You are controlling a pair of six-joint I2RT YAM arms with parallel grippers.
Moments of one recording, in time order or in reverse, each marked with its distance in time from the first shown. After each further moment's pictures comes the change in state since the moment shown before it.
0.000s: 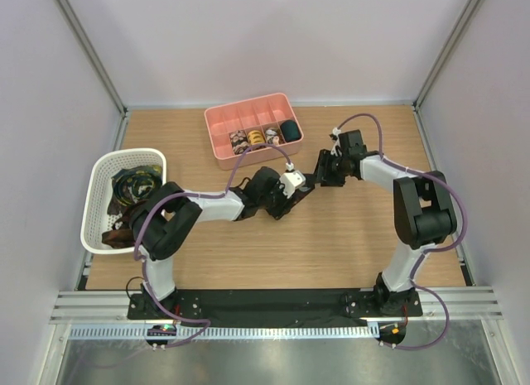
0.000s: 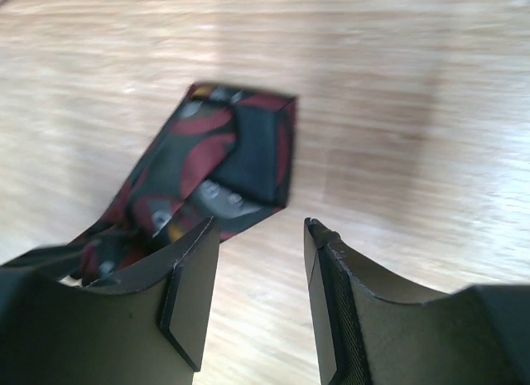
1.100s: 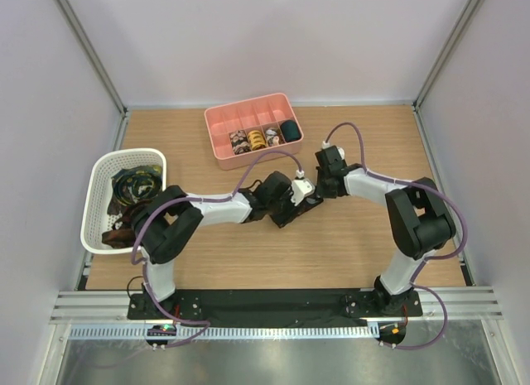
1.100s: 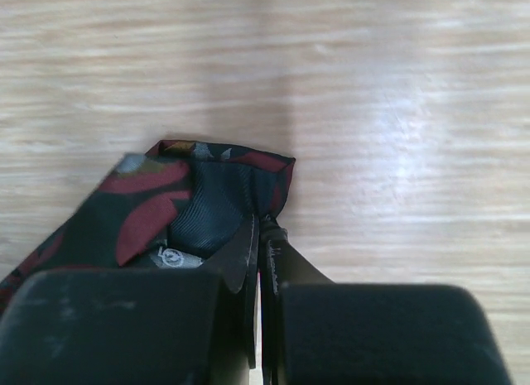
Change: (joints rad) left arm -0.073 -0.012 0.058 -0.168 -0.049 -0.010; right arm 0.186 -0.042 -0.095 -0.024 0.518 0.043
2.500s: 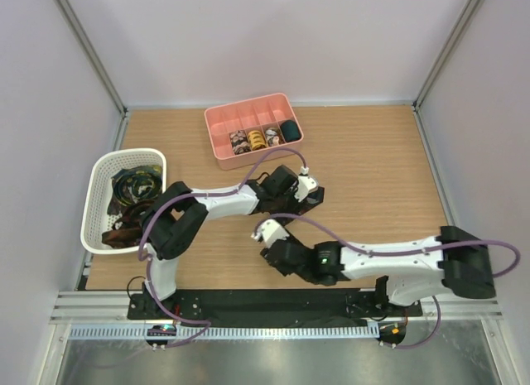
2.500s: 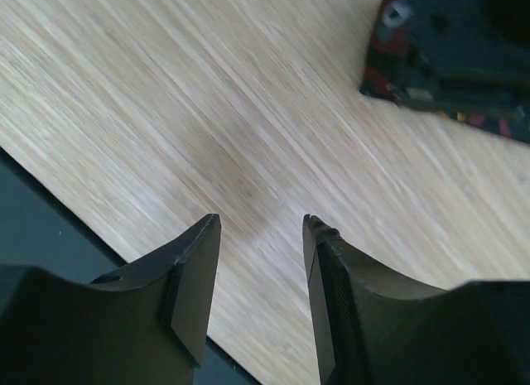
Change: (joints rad) left arm -0.003 0.068 0.158 -0.205 0.014 -0.016; right arm 0.934 -0.505 -0.308 -0.024 0.296 -0.119
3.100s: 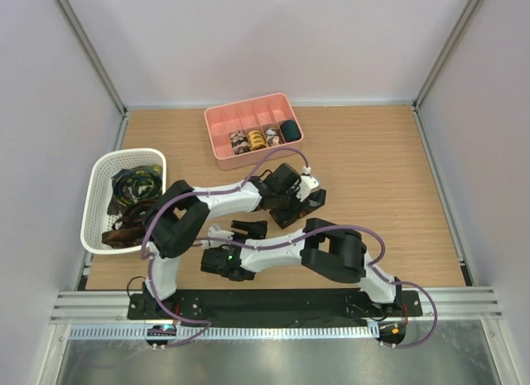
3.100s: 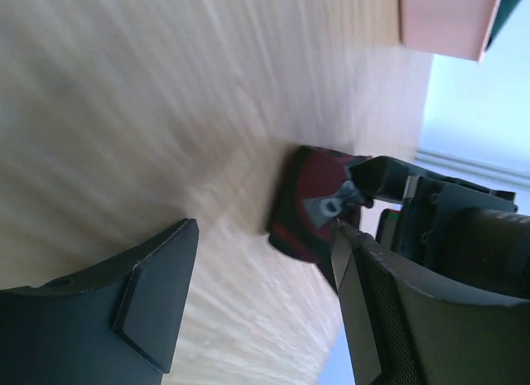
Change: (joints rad) left arm 0.000 0.024 0.058 -0.079 0.037 -0.006; right arm 0.064 0.919 0.742 -0.381 0.543 -0.229
